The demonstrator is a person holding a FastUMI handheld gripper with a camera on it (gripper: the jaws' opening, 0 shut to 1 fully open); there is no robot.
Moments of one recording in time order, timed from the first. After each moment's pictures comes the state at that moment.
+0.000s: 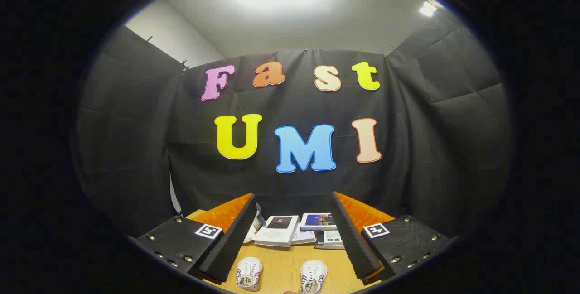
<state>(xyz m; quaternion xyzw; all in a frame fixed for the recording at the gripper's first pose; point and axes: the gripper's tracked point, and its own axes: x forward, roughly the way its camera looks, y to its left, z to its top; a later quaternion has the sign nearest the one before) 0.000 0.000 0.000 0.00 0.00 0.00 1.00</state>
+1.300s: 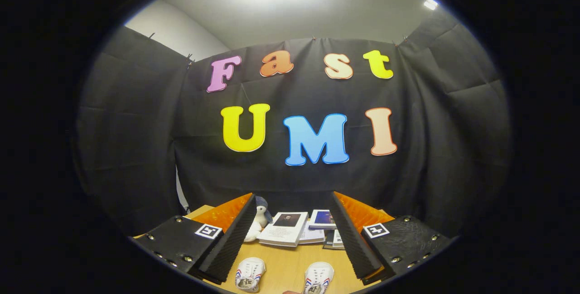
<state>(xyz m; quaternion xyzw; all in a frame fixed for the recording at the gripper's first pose) 0.049 0.016 -0.029 0.01 0.03 0.05 1.00</state>
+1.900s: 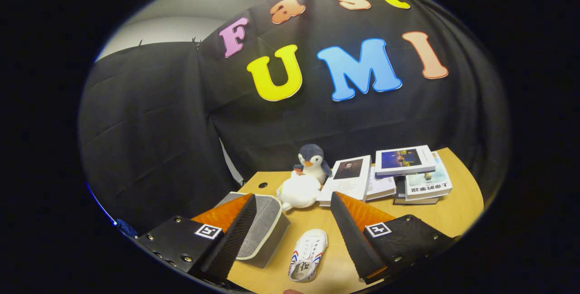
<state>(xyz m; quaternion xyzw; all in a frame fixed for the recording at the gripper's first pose) 0.080 0.116 -0.149 0.12 0.22 0.20 0.95</state>
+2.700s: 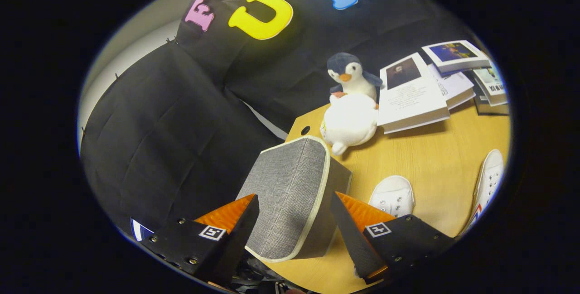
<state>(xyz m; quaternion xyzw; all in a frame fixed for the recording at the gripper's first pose) 0.090 0.231 -0.290 0.29 0.40 0.31 0.81</state>
